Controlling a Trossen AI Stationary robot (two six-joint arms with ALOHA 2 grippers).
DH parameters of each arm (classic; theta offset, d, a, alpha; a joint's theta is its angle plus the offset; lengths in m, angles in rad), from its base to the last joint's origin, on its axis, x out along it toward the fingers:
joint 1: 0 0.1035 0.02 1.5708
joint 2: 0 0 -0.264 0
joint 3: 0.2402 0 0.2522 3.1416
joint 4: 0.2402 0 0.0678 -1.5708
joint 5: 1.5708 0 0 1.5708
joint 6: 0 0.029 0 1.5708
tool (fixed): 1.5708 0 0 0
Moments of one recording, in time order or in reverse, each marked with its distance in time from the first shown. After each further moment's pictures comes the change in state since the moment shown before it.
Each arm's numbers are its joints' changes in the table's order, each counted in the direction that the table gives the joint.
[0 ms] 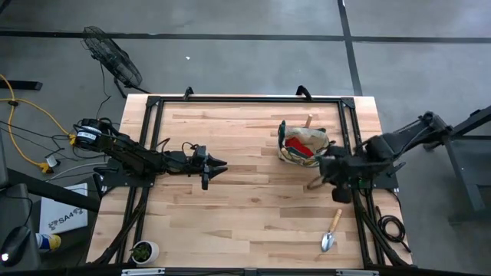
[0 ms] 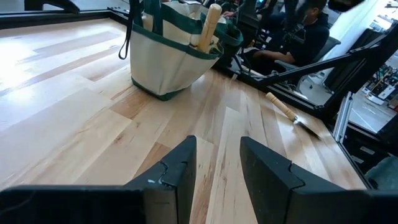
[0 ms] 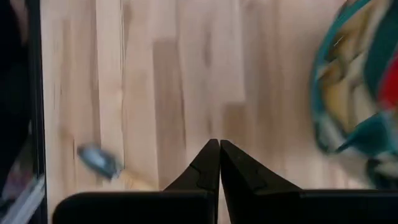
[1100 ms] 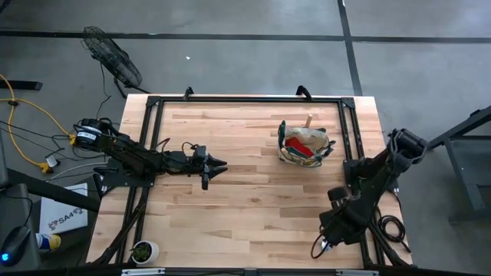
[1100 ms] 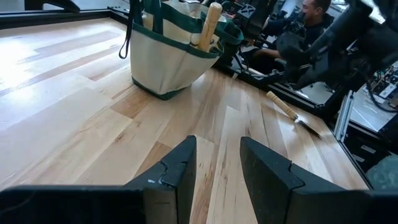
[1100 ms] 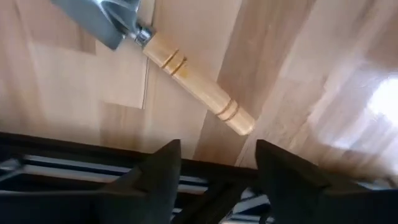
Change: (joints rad) left arm 0.000 0.000 0.000 0.004 0.000 0.004; right arm 0.451 -0.561 -0.024 0.037 -0.204 0.136
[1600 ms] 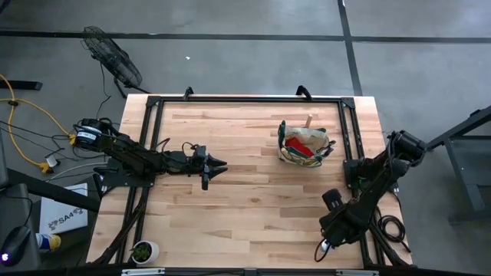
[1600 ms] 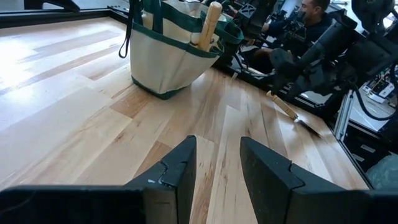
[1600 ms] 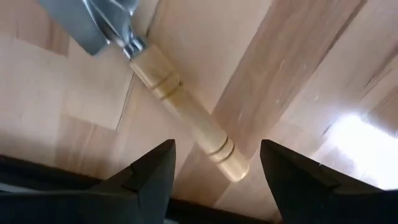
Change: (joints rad) left arm 0.000 0.000 0.000 0.001 0.002 0.000; right arm 0.035 -0.021 -0.111 -0.160 0.082 -0.149
